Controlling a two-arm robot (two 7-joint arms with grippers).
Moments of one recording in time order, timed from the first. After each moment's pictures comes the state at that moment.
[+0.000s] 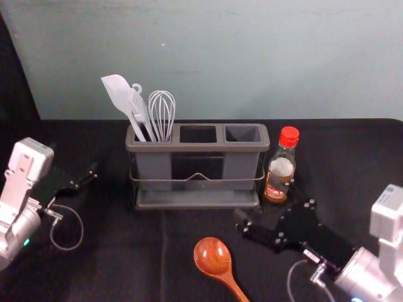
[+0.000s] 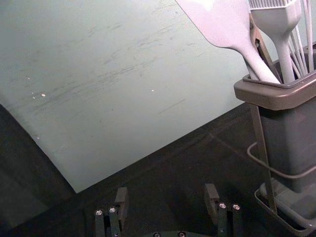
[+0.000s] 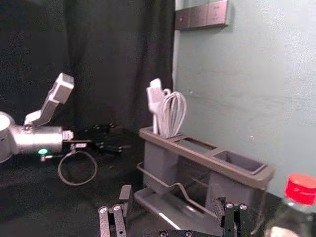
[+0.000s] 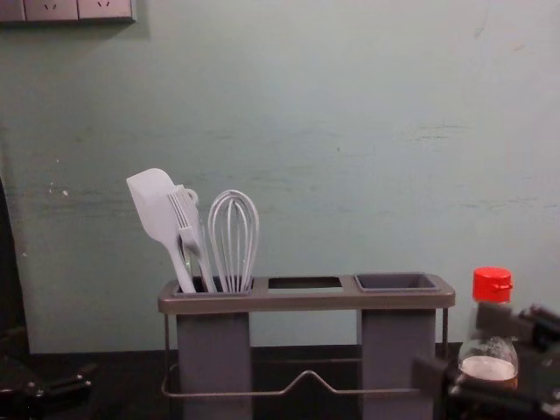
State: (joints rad) left arm -0.20 0.60 0.45 -1.41 -0.25 -0.12 0.03; right arm -0.14 0.48 -0.24 -1.79 0.33 -0.22 0.46
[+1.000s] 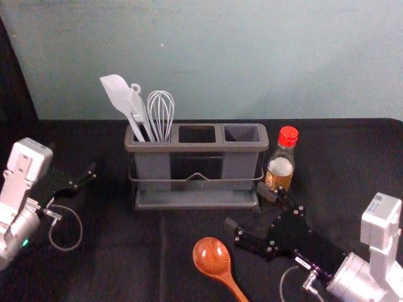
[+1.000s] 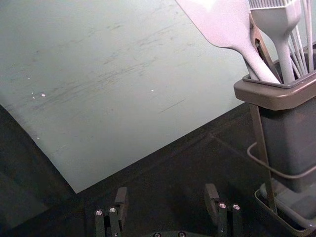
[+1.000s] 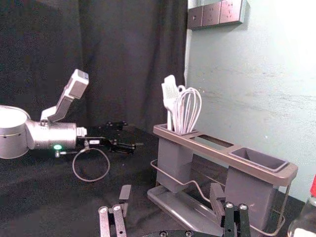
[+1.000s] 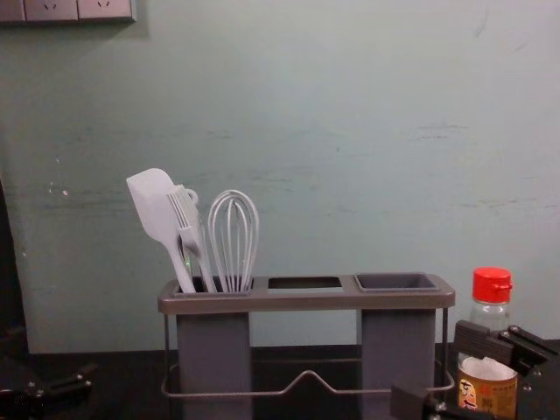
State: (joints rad) left arm -0.20 0.60 0.45 -1.41 -0.25 -0.12 0.03; right arm -0.12 0.47 -0.28 -1.74 0.33 -0.26 0.50
